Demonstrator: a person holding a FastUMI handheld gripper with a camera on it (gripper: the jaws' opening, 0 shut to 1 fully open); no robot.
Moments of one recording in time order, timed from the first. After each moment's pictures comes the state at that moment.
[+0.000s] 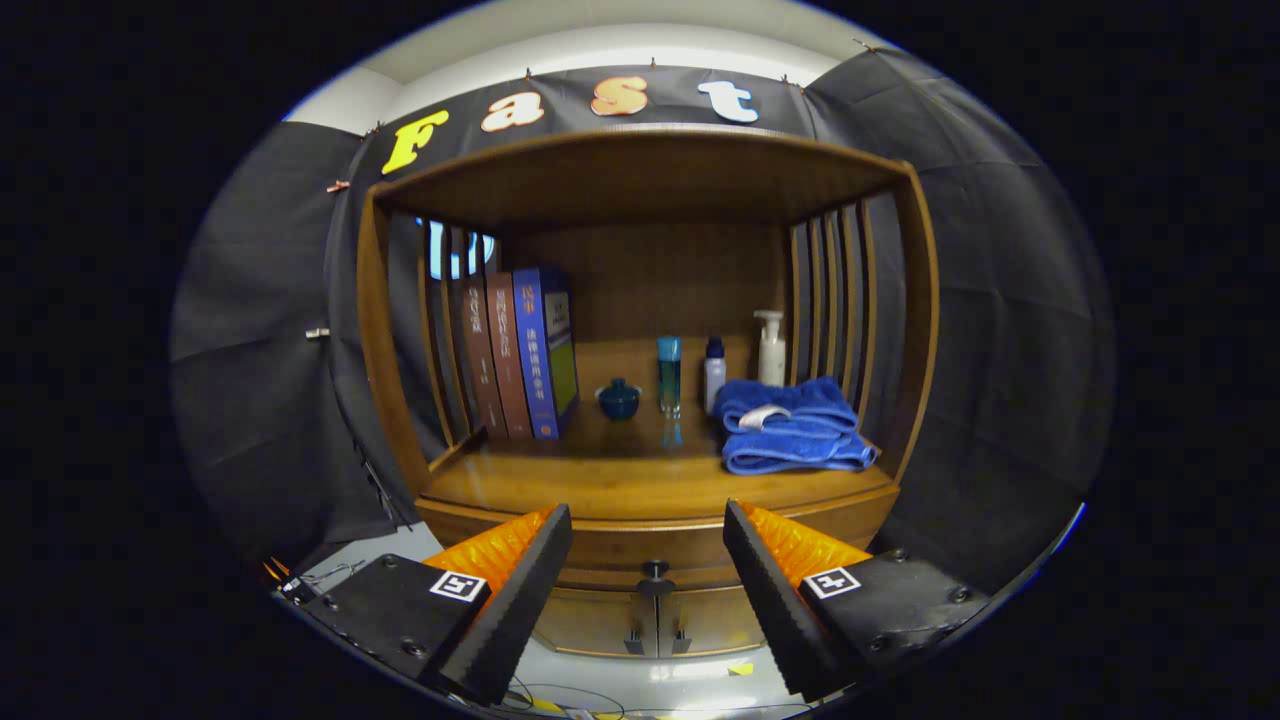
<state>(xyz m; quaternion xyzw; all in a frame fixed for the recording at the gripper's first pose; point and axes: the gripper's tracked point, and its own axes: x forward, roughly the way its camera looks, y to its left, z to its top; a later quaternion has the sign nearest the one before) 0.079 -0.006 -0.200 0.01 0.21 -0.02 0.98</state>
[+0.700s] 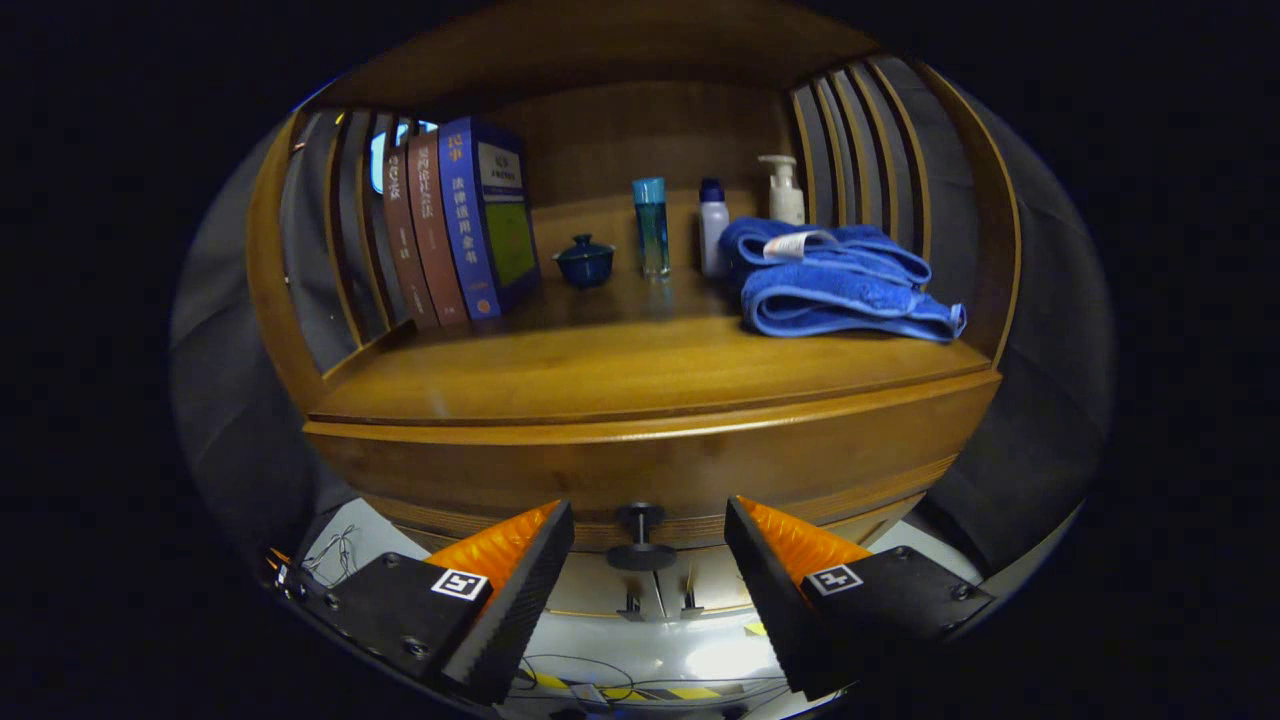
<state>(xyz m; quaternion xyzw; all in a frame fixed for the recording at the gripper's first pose) 0.115 -0.026 -0.354 0.03 0.34 -0.04 0.94</state>
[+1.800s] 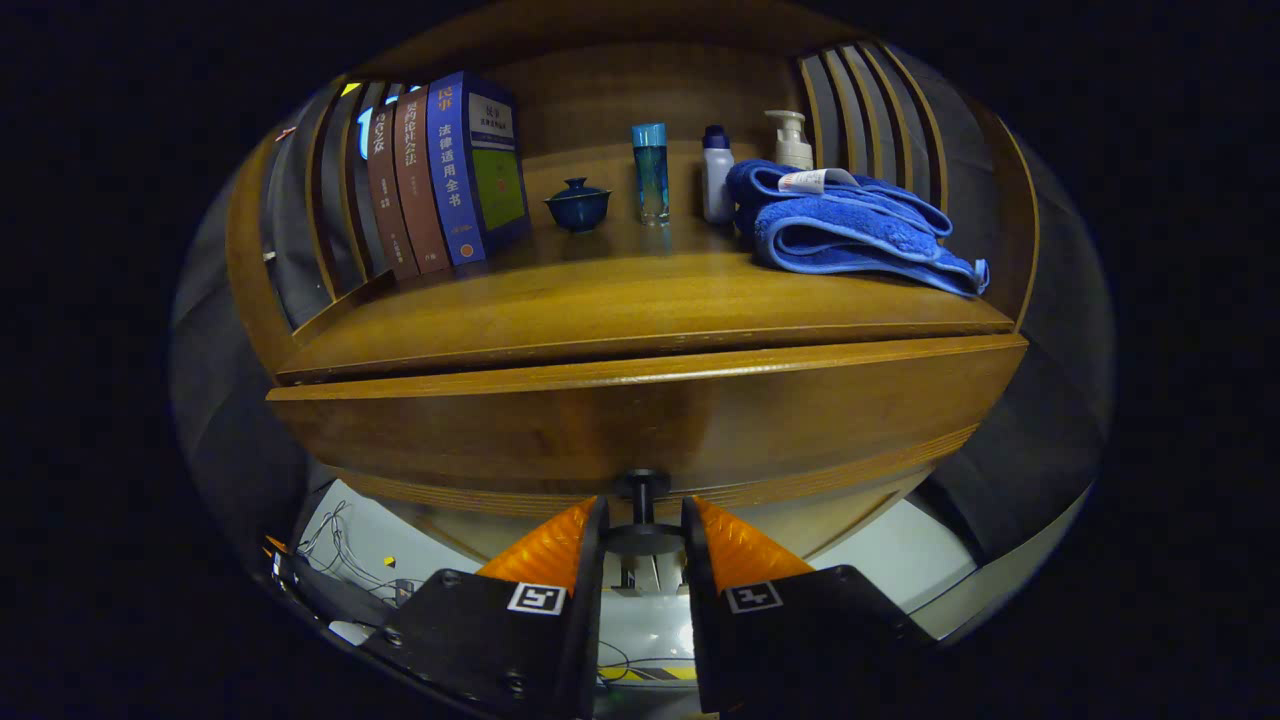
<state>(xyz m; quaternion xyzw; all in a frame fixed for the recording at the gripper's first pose) 0.097 -0.024 -0.377 0.02 0.39 -0.04 0.92</state>
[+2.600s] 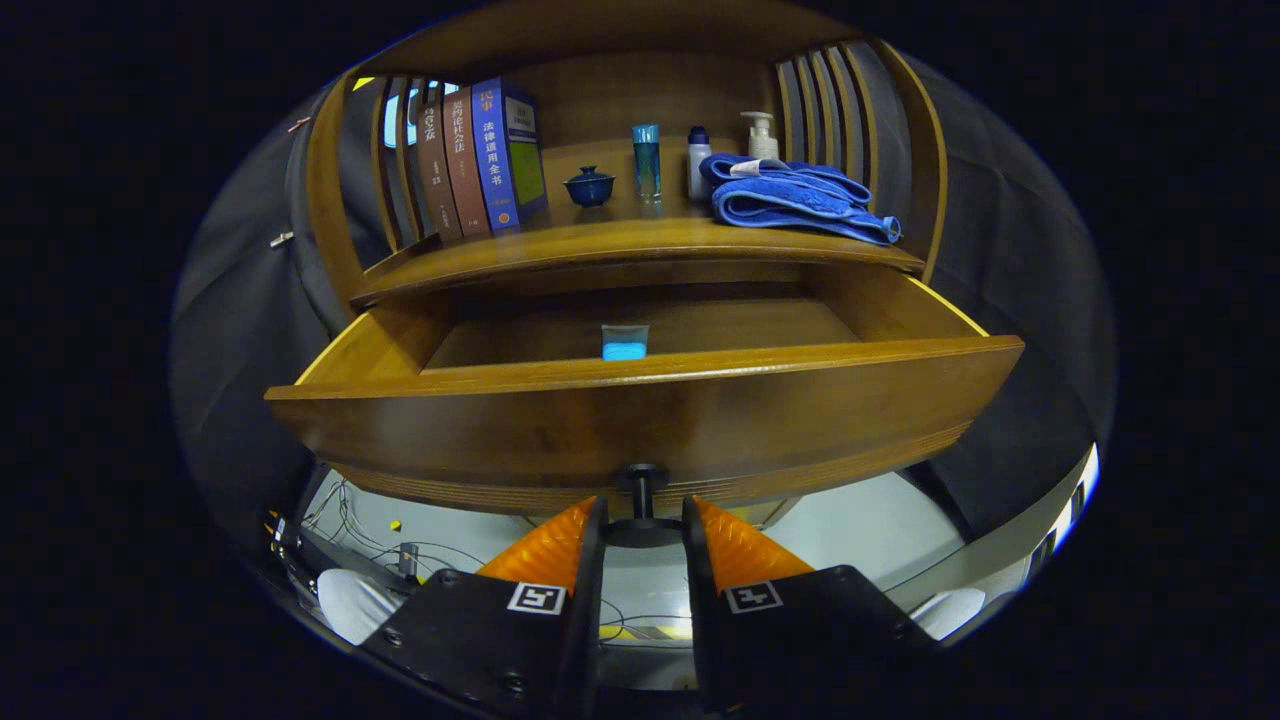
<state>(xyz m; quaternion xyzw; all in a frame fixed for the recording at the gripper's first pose) -0.022 -0.021 -0.352 0.02 0.41 -0.05 0.91</state>
